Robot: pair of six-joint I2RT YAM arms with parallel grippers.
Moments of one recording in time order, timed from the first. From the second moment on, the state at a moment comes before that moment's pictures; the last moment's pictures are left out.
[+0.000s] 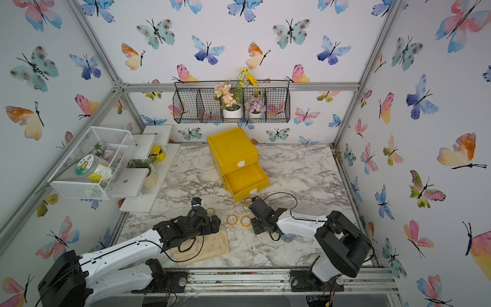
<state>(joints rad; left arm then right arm) -0.85 1.06 0.52 -0.38 -0.19 -0.84 0.87 1.51 0.70 -0.32 0.09 0.39</state>
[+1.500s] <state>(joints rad) -0.79 0.95 0.43 -0.38 -0.19 -0.87 0.62 1.80 1.43 -0.53 0.05 0.18</state>
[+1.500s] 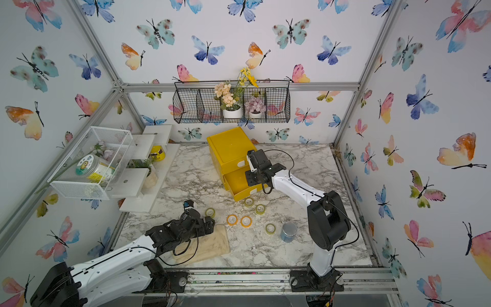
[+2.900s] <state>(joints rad) -0.75 1.25 0.60 -0.34 -0.29 -0.80 0.62 1.28 1.03 -0.40 -0.10 0.24</state>
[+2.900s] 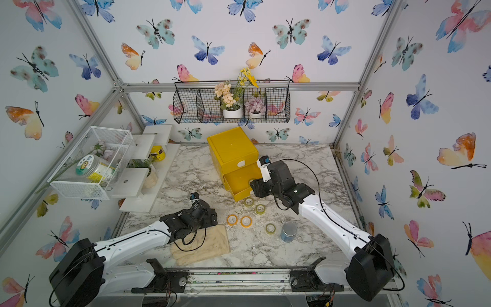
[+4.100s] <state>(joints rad) -0.68 1.51 0.67 -0.26 -0.28 -0.71 0.62 1.19 0.95 -0.41 -0.05 0.25</state>
